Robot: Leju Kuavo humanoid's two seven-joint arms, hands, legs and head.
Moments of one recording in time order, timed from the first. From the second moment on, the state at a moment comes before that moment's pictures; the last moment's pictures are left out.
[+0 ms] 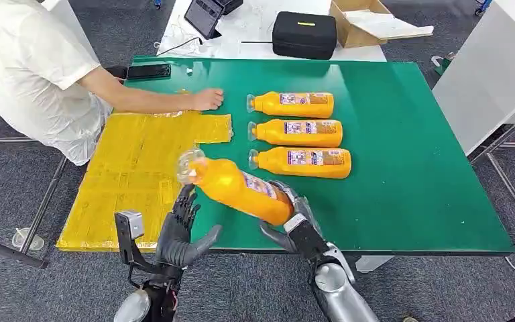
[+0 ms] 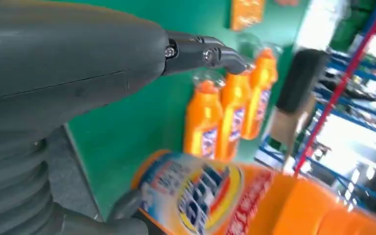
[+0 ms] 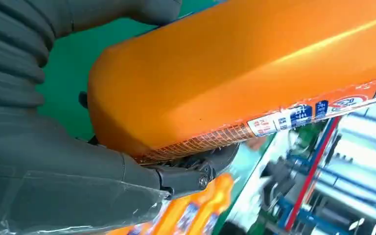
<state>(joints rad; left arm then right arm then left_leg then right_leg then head) -0.02 -0.16 -0.51 -1.30 0.36 0.05 -0.47 -0.15 0.09 0.35 -1.14 0.29 -0.09 -0.52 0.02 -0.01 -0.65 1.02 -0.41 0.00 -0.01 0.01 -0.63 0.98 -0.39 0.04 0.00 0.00</state>
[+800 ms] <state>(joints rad) -0.04 -0.20 -0.50 -1.34 0.40 -0.07 -0.54 -0.19 0.07 0.58 -1.24 0.27 0.01 -0.44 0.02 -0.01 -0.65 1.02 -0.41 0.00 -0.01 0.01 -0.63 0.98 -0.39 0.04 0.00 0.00</state>
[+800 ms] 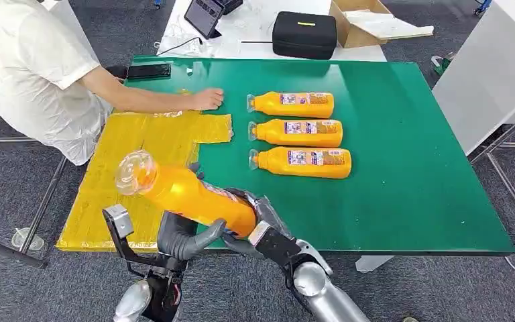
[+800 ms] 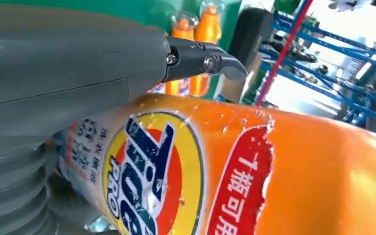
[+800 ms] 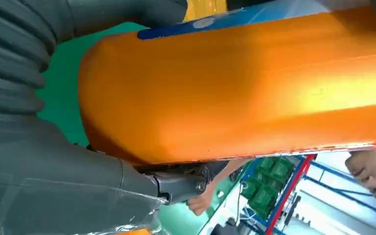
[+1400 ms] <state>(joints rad) -0.06 -0.21 -0.49 -1.33 0.41 -0.04 -0.53 -0.22 0.07 0.61 -1.22 0.35 -0.06 -0.43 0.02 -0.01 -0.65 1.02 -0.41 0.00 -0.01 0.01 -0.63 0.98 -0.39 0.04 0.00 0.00</state>
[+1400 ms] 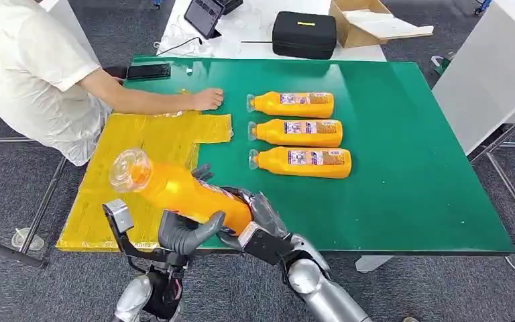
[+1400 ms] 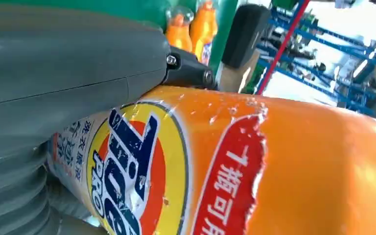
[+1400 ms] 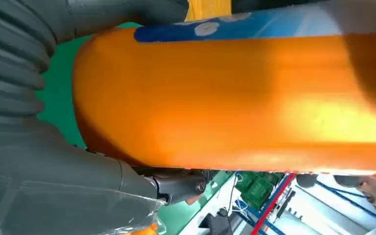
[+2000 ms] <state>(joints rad) -0.07 -0.21 -0.46 -1.34 0.40 0.01 -0.52 -0.20 0.08 0.64 -1.20 0.36 -0.10 -0.43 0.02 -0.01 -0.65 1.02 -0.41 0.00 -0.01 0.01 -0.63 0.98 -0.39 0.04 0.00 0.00</state>
